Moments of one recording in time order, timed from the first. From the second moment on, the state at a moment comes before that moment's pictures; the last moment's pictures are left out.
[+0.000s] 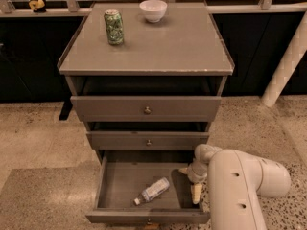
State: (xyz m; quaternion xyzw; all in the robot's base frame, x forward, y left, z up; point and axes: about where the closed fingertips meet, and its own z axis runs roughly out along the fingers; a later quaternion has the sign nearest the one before) arm 0.582 -0.203 0.179 -0.78 0.61 0.15 0.07
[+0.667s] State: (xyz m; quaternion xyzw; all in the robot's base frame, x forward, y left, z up) arm 0.579 -0.202 0.178 -0.79 0.60 0.13 0.10
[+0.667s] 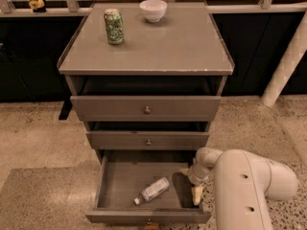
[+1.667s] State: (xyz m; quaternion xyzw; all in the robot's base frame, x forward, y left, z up) arm 0.578 -0.182 0.157 -0.82 0.55 0.09 0.13
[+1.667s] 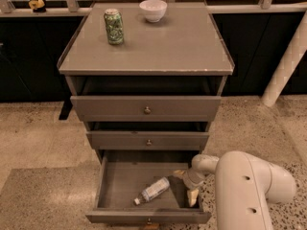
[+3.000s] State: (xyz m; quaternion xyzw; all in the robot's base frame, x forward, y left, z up) arm 0.560 -0.096 0.133 -0.88 0.44 0.12 0.13
